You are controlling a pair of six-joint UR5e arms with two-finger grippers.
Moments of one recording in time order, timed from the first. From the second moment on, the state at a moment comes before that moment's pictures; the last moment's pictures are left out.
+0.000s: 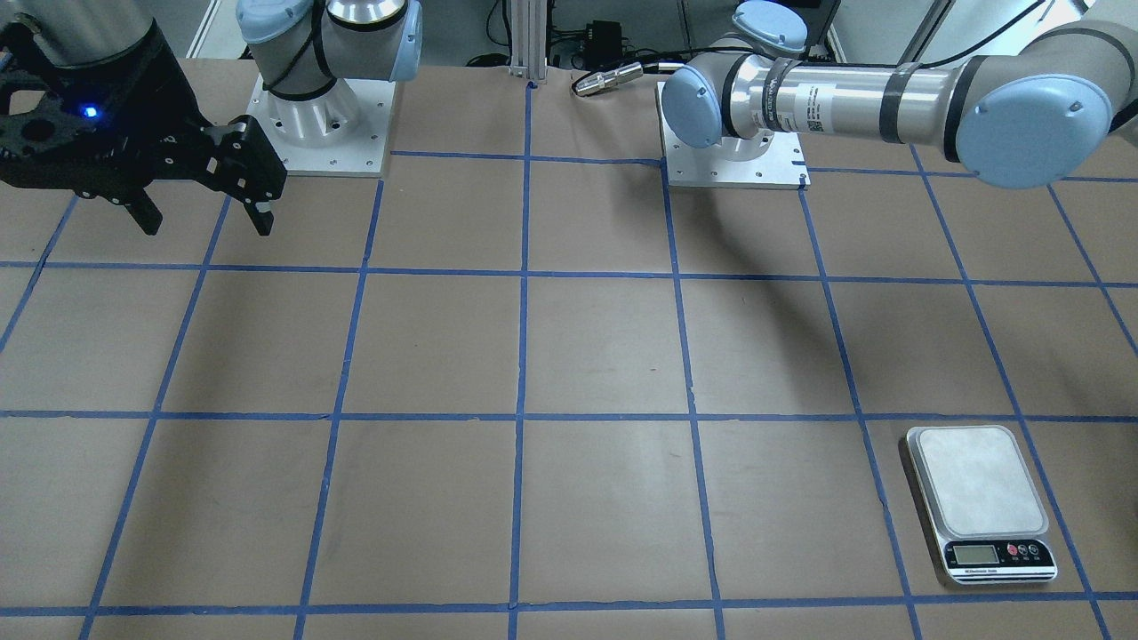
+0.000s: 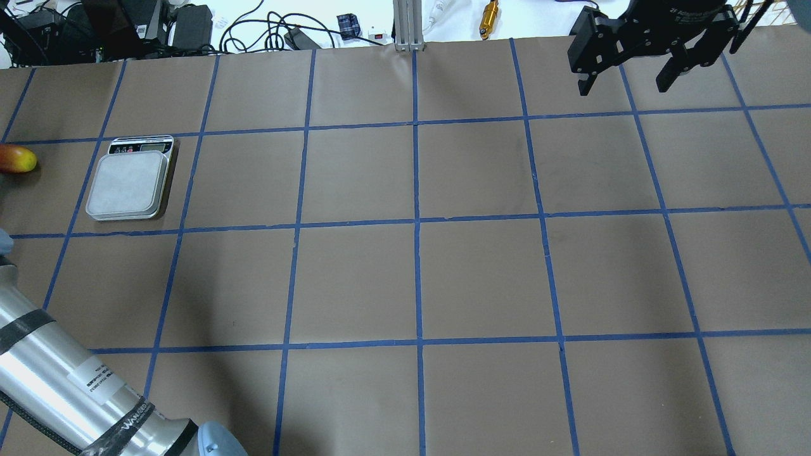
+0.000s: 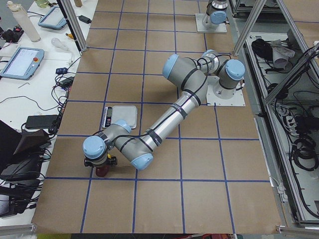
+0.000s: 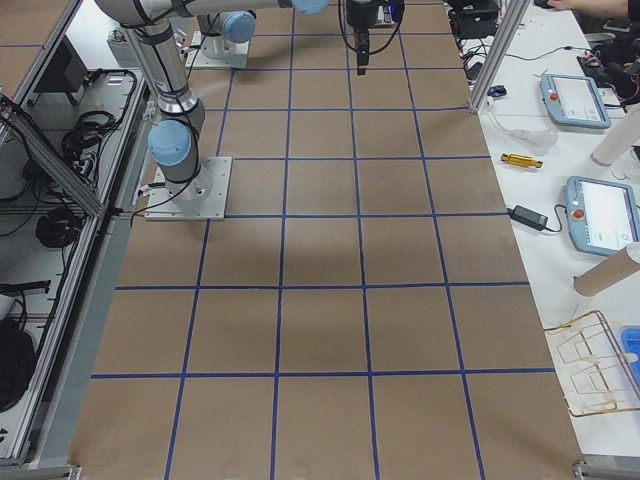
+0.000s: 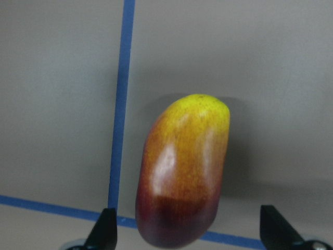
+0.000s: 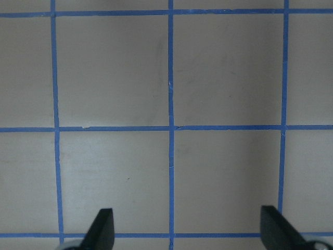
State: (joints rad) left arm -0.76 -2.65 -0.64 -1.35 1.46 2.28; right arm 1.54 -1.52 1.41 -1.53 -1.56 -0.04
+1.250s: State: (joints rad) left arm -0.76 -2.71 -0.64 -1.32 1.45 2.29; right arm 1.54 -1.53 1.41 -1.53 -1.56 -0.04
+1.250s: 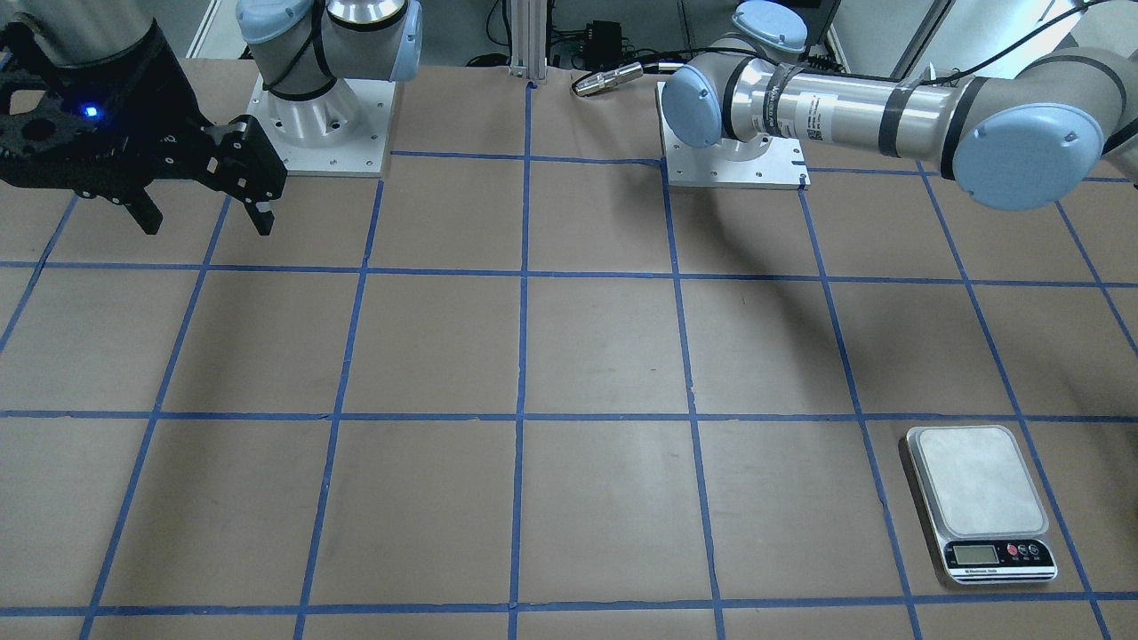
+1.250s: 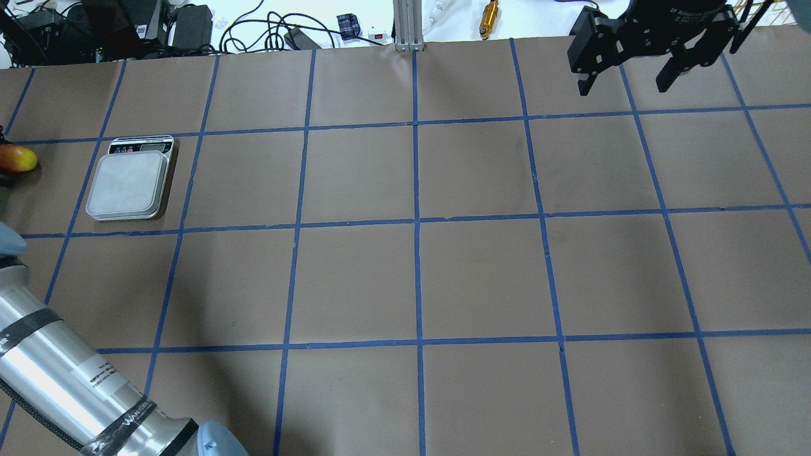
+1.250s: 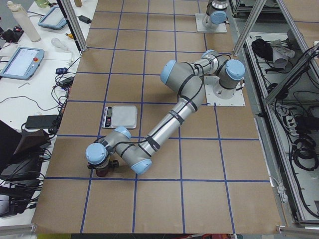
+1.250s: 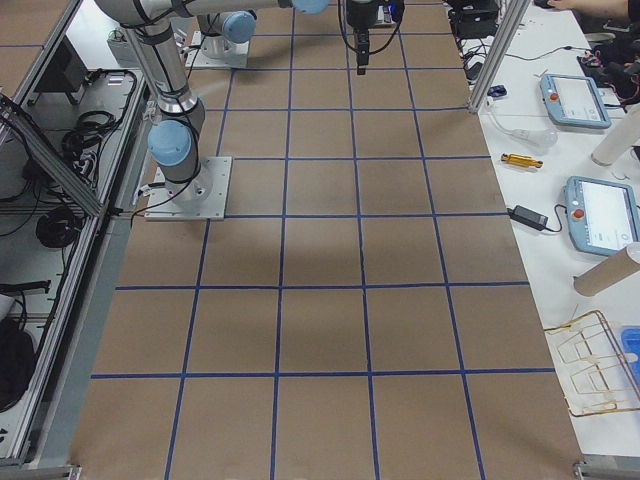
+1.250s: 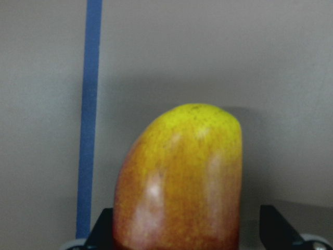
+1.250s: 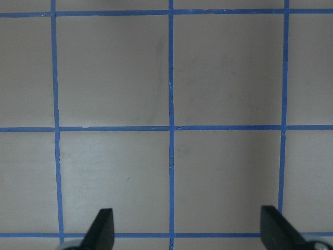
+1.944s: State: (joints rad) left arm -0.76 -2.71 -0.64 -1.32 1.45 2.31; right arm 1.54 -1.52 1.41 -1.53 -1.56 -0.04
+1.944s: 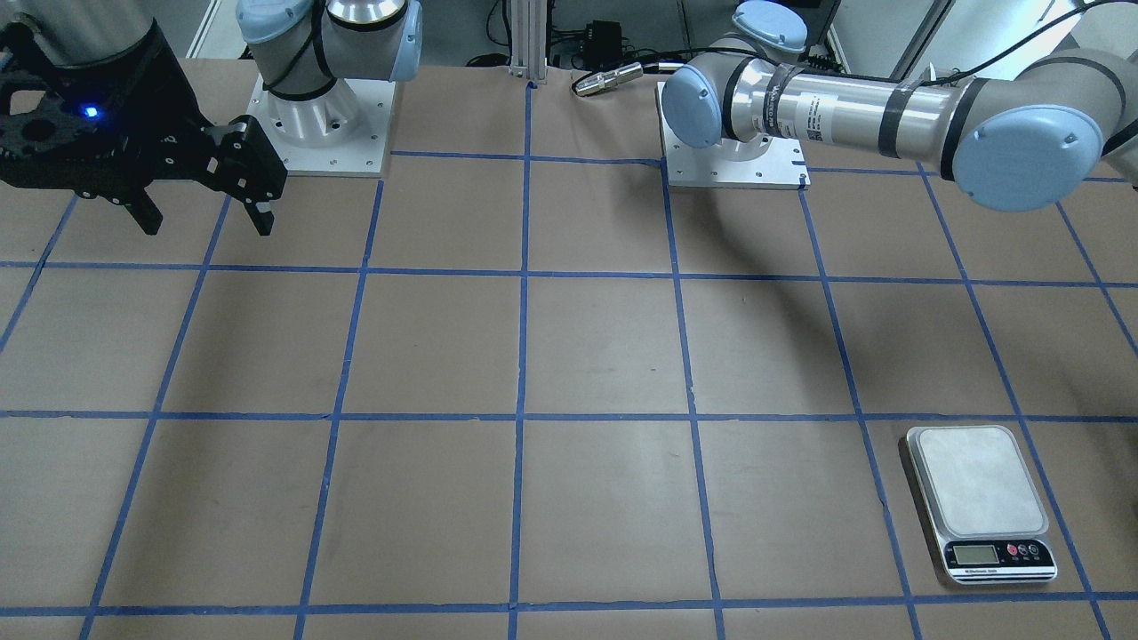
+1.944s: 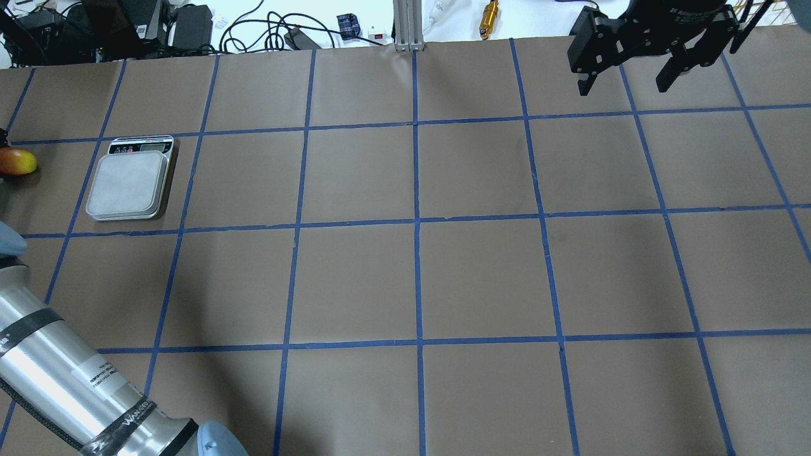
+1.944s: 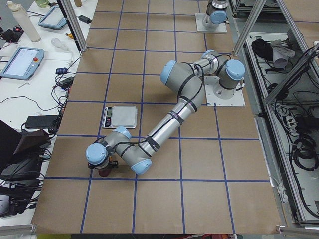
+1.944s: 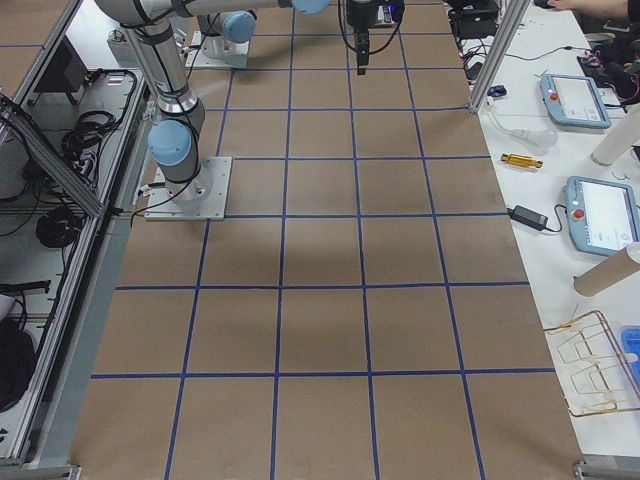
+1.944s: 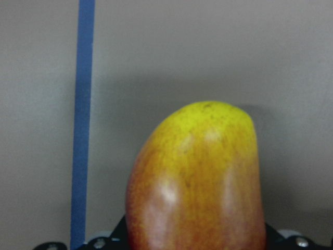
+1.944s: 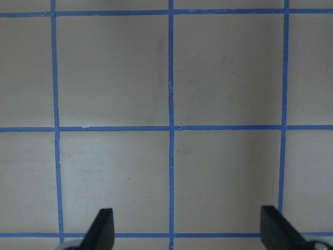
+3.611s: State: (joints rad) left arm -0.95 -2.16 -1.42 -1.09 1.48 2.16; right arm 1.54 -1.53 1.41 -1.53 -1.56 -0.04
